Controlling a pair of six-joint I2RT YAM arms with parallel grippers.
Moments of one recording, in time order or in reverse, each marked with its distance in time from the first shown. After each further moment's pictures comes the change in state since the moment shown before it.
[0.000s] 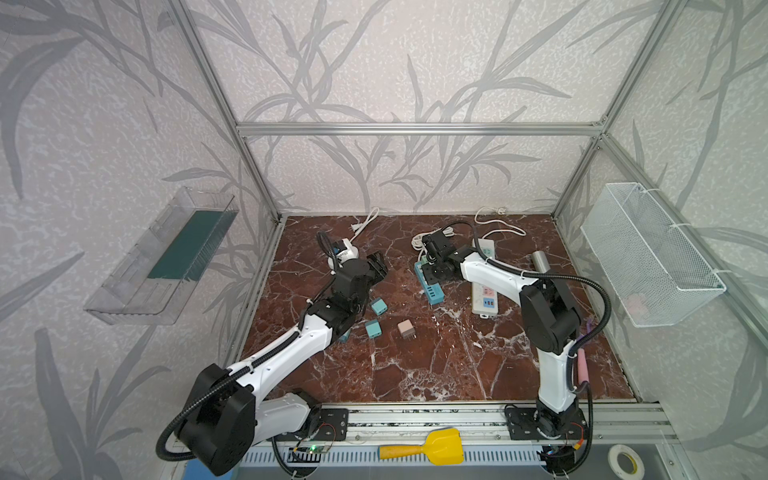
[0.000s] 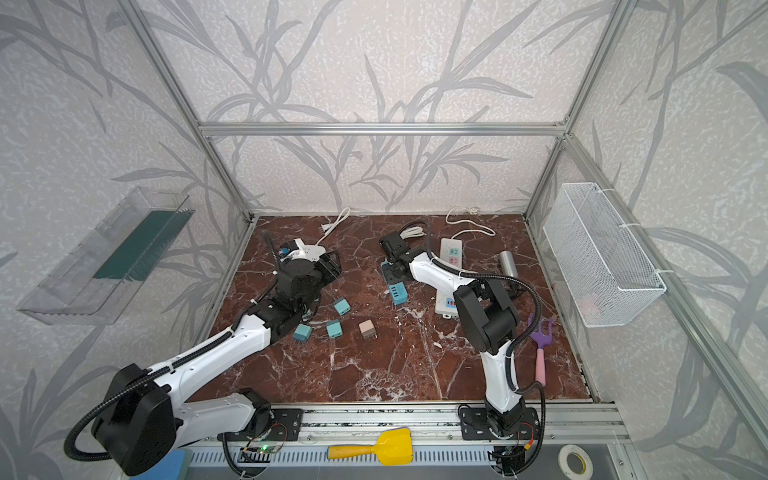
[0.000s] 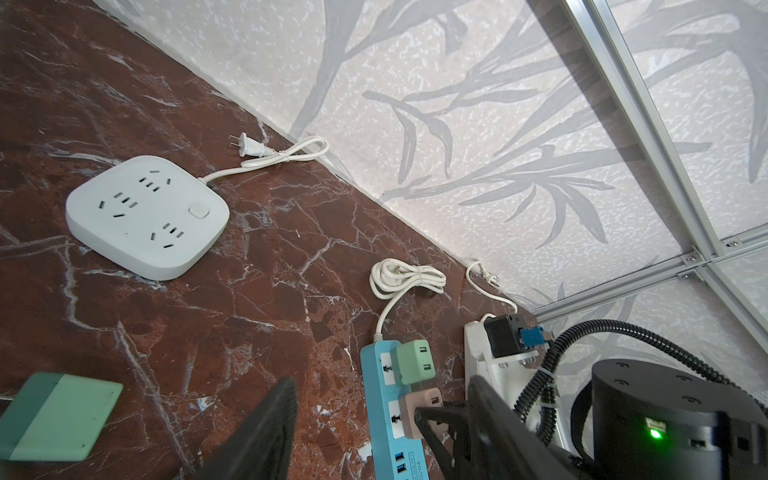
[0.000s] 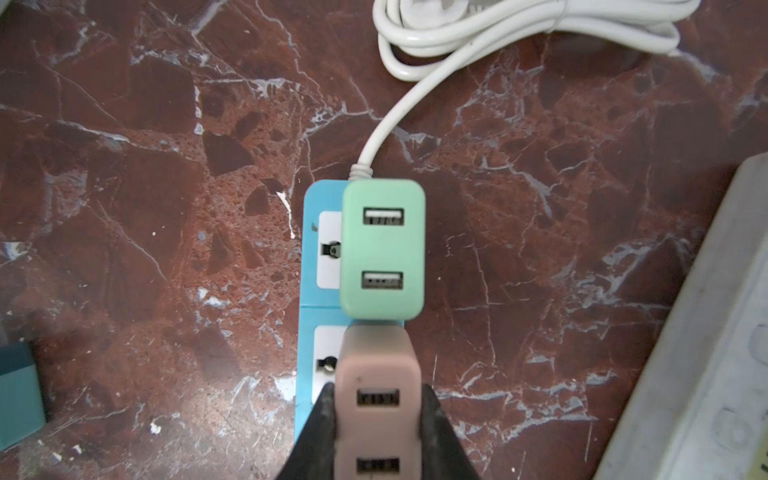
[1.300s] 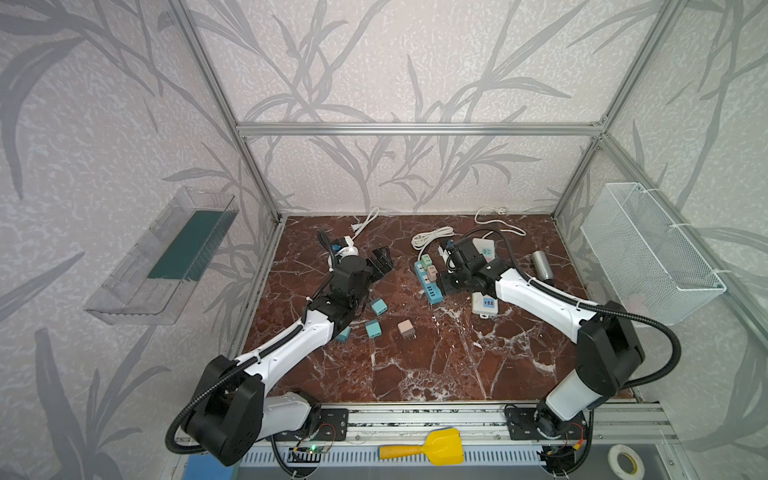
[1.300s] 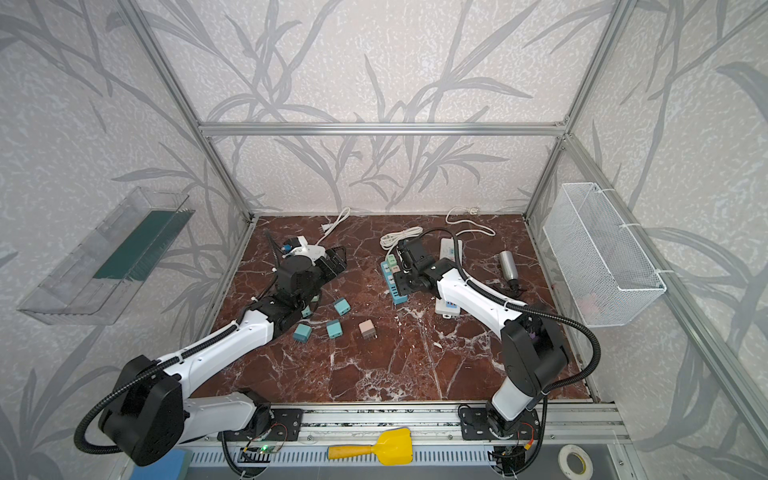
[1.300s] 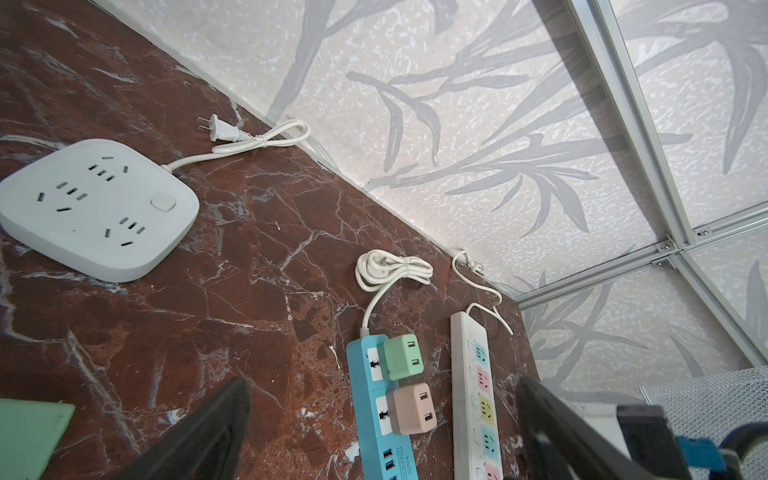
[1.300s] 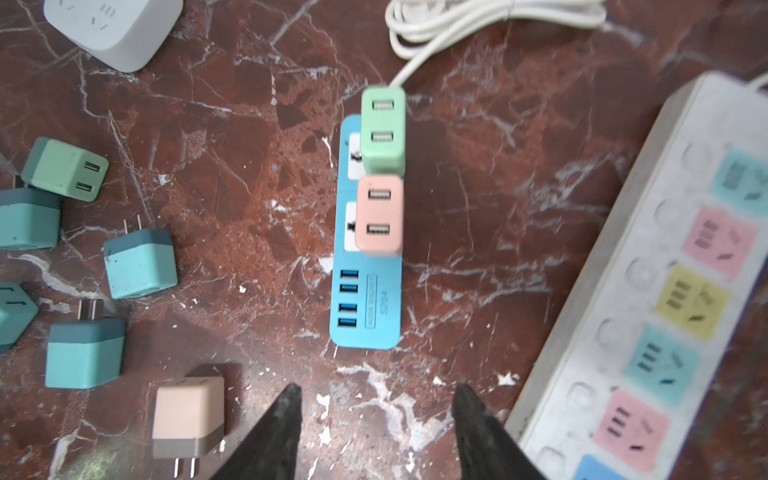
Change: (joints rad) left arm 0.053 0.048 0.000 0.067 0.113 0.001; right arm 0.000 -0.417 -0.378 0.052 -0.105 0.069
